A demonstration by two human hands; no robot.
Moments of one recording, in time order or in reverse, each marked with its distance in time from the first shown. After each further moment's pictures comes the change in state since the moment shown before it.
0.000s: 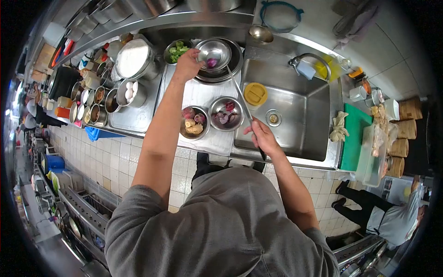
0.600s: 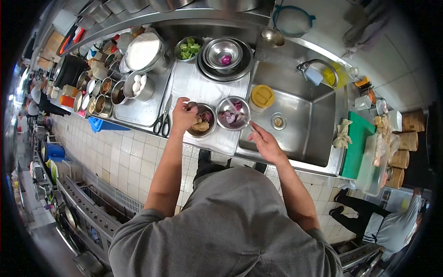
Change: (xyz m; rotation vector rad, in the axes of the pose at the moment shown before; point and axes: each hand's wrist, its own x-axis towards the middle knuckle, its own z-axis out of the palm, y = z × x) left_hand -0.195 -0.011 -0.023 -0.286 -0.003 -0.541; right_hand -0.016 -0.008 0.008 -0.320 -0.043 -0.070
